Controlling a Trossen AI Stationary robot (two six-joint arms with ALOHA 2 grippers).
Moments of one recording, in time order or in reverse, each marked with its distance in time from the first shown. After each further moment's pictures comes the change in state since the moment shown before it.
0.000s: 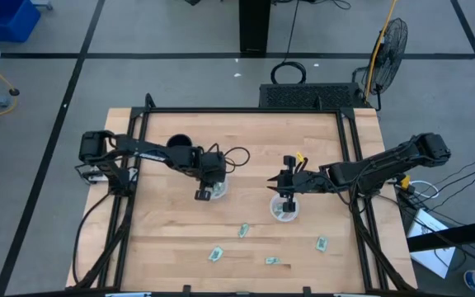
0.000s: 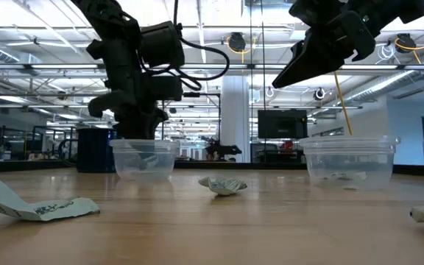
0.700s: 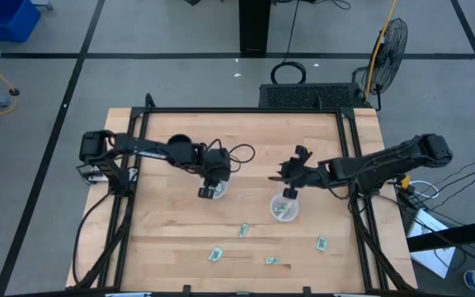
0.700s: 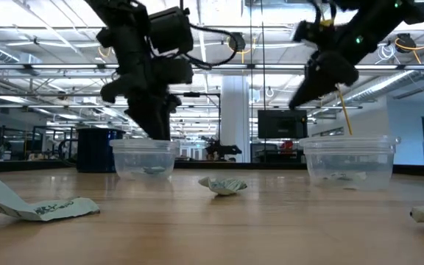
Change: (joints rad) left arm -0.001 0.001 0.110 -0.063 -0.003 0.086; right arm -0.078 -0.022 0.001 -0.247 0.188 0.151
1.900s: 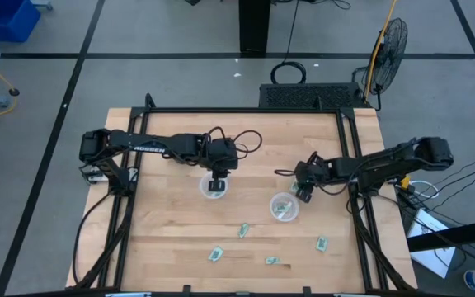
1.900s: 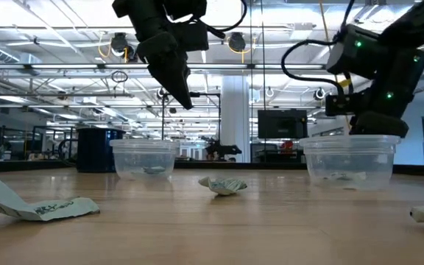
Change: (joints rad) left arm -0.002 -0.001 0.231 -0.147 -0.075 -0.164; right arm -0.148 -0.004 -0.271 -0.050 -0.319 0.321
